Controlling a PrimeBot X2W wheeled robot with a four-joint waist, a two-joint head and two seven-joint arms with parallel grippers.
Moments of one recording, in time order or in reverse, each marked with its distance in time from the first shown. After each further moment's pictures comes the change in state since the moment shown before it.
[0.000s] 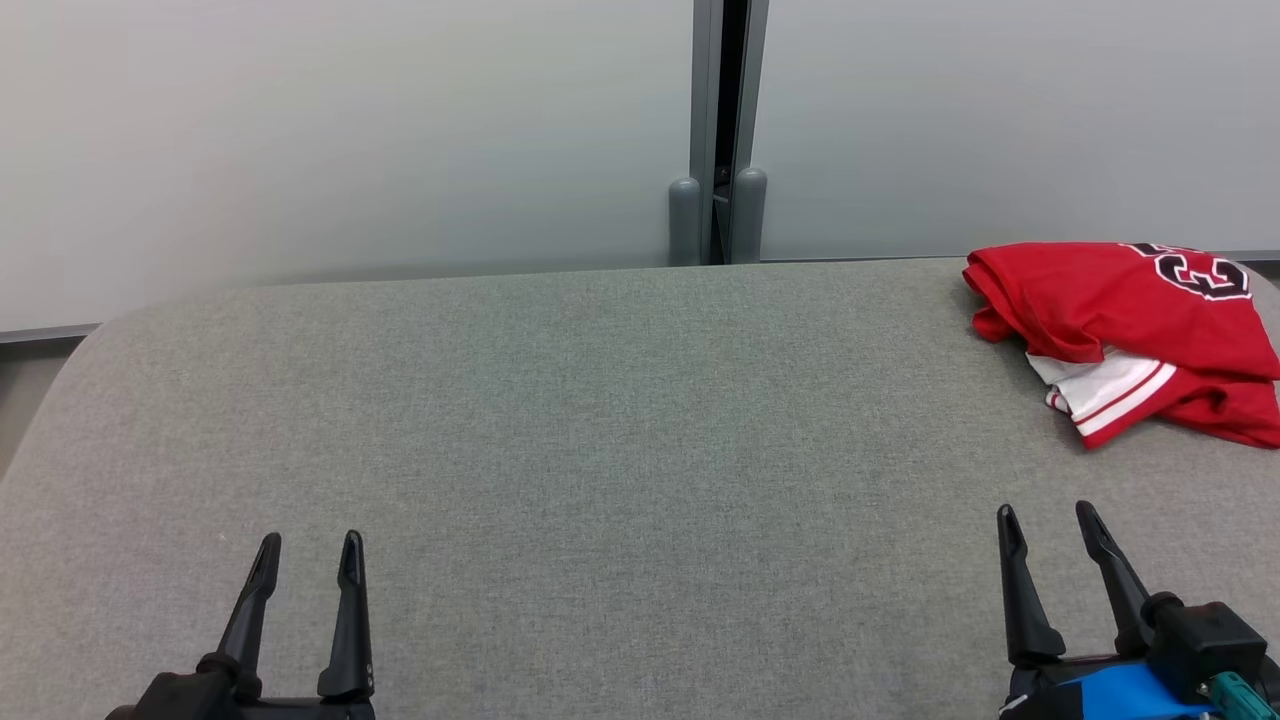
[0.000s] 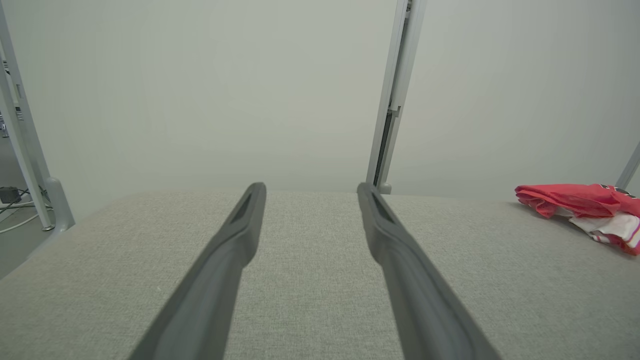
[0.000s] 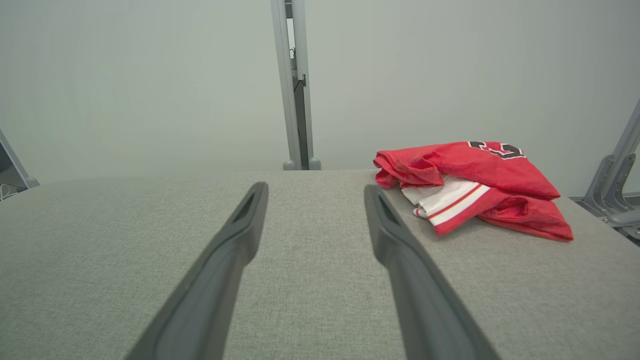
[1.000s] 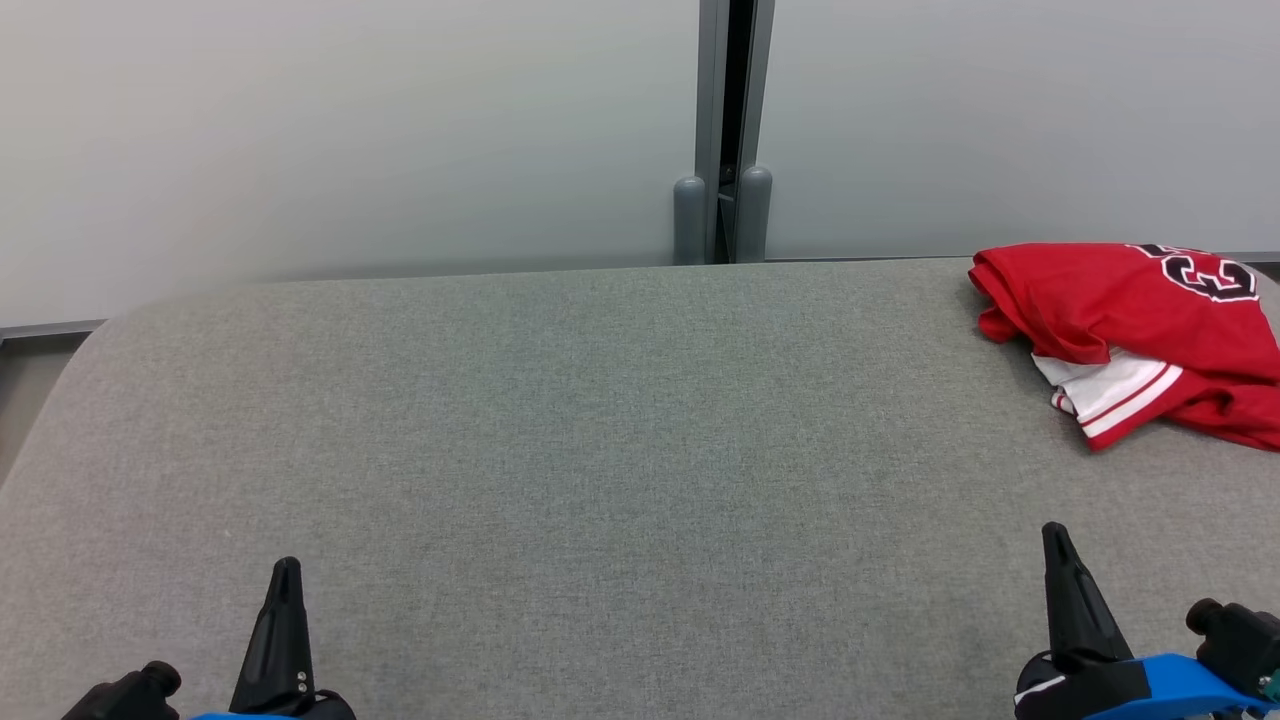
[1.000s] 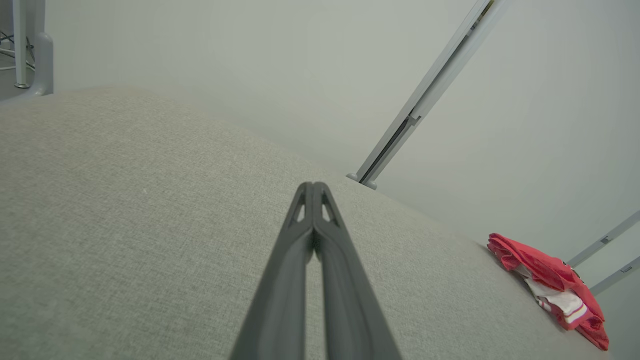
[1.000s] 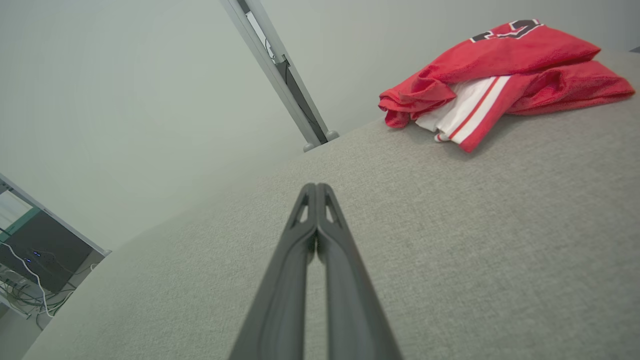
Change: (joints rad) left arm -0.011 -0.009 0.028 0.071 -0.377 -0.010 0.105; right arm -0.020 0.001 -0.006 0.086 0.410 0.000 0.069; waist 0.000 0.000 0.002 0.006
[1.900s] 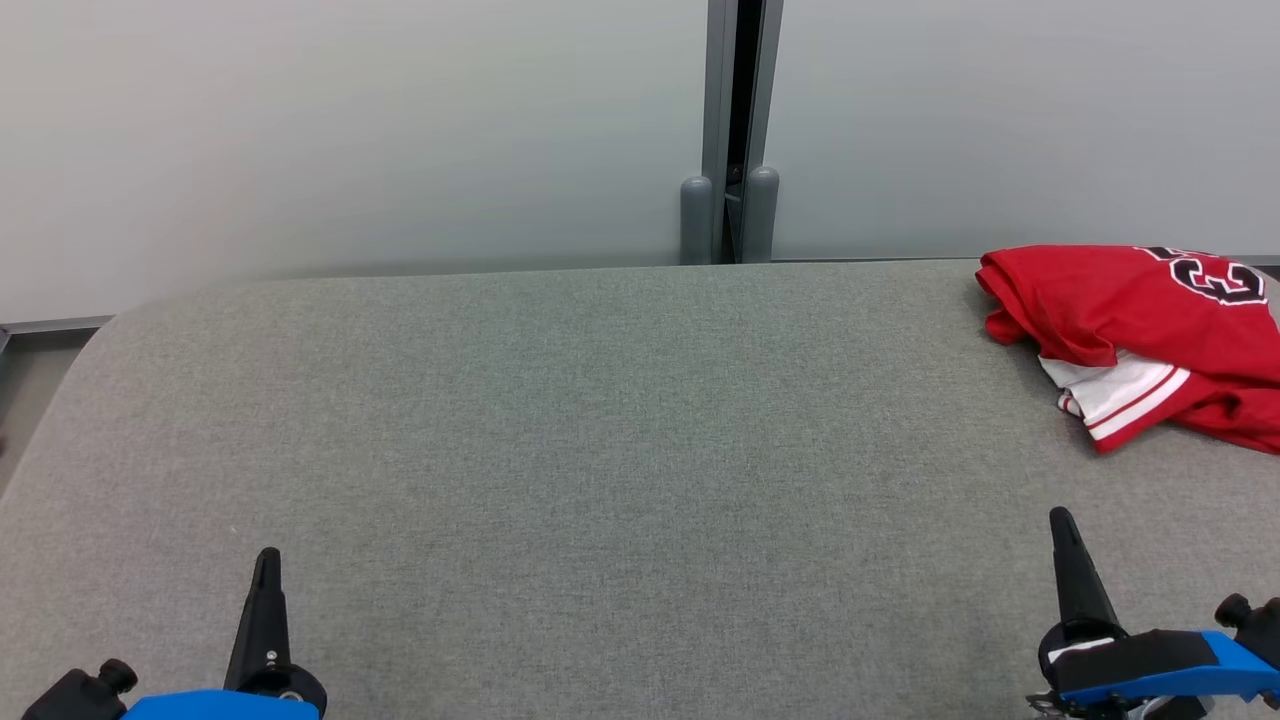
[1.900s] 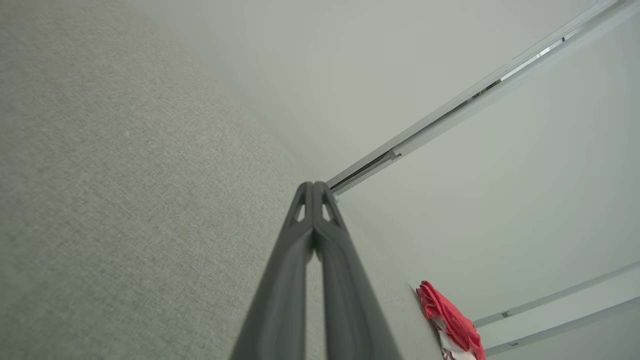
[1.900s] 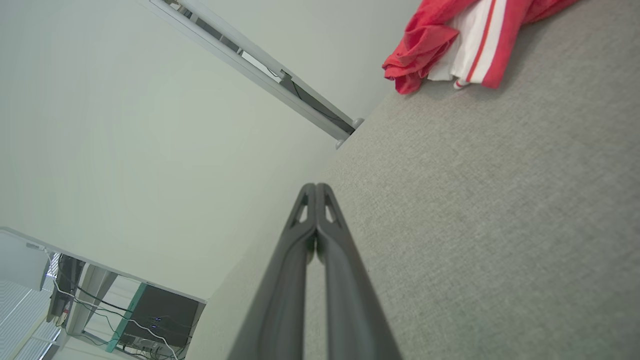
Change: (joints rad) left arm -0.049 0.002 0.034 0.036 -0.399 -0.011 0.103; right arm -0.055 0.000 -0.014 0.041 0.433 0.000 0.072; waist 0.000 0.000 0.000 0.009
